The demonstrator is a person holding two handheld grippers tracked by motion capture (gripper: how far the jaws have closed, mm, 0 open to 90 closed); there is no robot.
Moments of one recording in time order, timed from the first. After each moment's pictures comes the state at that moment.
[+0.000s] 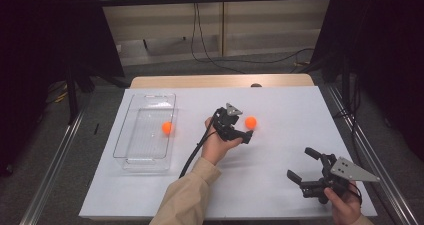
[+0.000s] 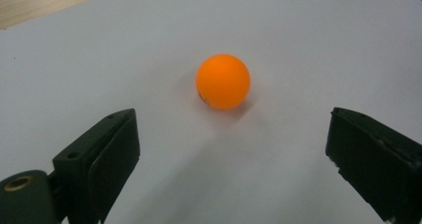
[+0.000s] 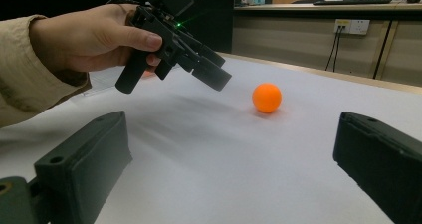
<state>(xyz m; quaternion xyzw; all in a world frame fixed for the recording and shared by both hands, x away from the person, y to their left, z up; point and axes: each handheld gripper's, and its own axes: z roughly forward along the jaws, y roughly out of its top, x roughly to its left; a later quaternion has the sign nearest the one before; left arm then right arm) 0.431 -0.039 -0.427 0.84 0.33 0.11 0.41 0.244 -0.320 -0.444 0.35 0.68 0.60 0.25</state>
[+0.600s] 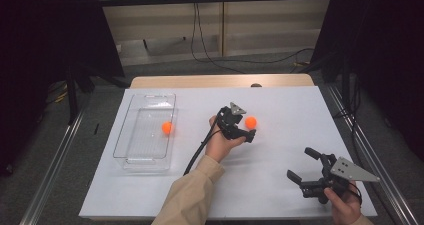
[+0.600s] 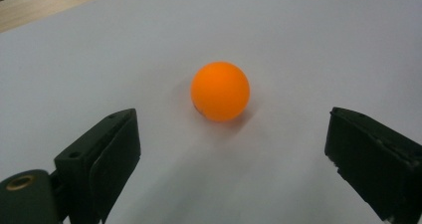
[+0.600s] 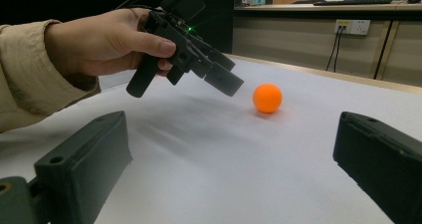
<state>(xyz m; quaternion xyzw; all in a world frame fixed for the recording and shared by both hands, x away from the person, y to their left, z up) 0.437 -0.051 -0.433 0.84 0.32 0.11 0.41 0.244 -0.320 -0.444 0.35 0.68 0.60 0.25</state>
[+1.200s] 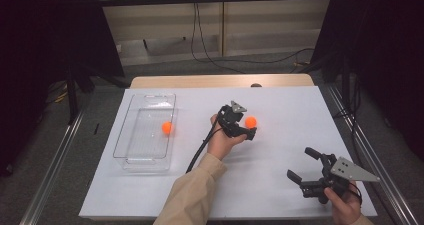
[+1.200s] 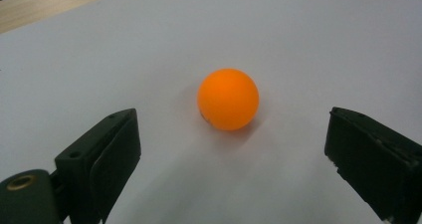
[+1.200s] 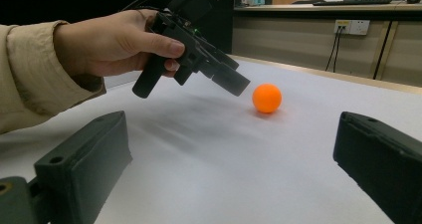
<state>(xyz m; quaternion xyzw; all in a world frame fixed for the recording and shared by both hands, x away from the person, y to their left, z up) 0.444 -0.055 -0.435 0.84 0.33 0.11 0.41 0.244 -0.320 -0.444 0.35 0.68 0.60 0.25</state>
